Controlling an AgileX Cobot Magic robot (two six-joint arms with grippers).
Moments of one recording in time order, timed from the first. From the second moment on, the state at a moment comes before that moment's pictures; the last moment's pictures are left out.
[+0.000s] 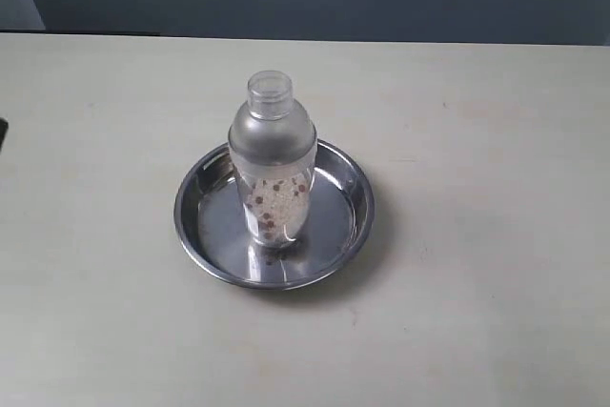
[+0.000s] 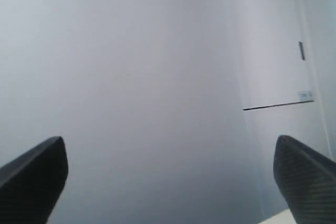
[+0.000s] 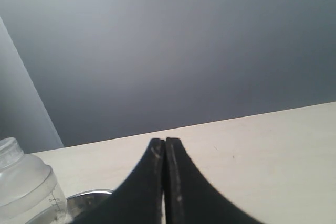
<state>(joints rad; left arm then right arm) -0.47 0.45 -0.01 0.03 -0.88 0.13 0.26 0.04 0.00 1.16 -0.04 -0.85</state>
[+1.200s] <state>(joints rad) -0.22 0.04 0.00 -0.43 -0.36 0.33 0.26 0.04 0.00 1.16 -0.04 -0.85</state>
